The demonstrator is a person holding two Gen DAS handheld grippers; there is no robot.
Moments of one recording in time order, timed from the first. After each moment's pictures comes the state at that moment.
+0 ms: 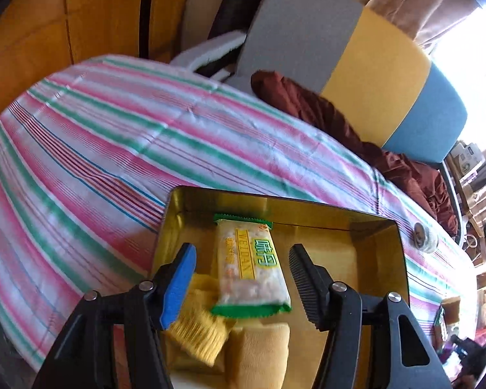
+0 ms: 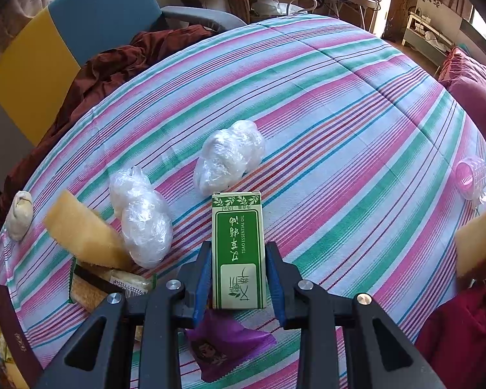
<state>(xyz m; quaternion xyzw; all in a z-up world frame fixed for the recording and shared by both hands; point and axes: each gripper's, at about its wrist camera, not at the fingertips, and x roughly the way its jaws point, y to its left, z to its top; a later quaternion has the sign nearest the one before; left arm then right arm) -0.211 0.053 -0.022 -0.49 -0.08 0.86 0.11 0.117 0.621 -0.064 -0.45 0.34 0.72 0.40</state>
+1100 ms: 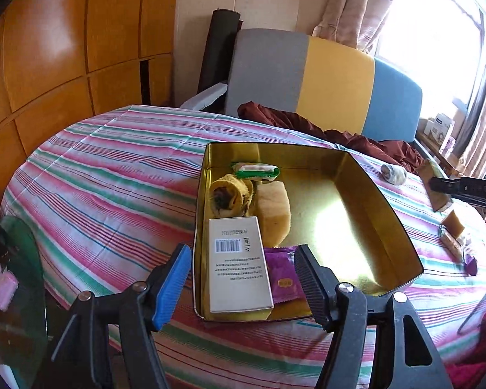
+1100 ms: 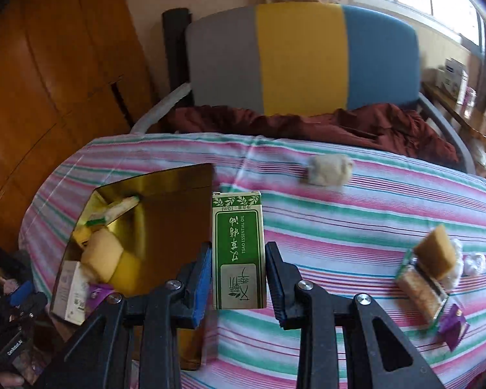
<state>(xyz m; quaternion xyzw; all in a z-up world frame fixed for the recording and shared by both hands) -0.008 0.006 -0.008 -0.37 -0.01 0.92 0.13 -0.026 0.317 0.036 -0.41 0.11 0.90 0.04</state>
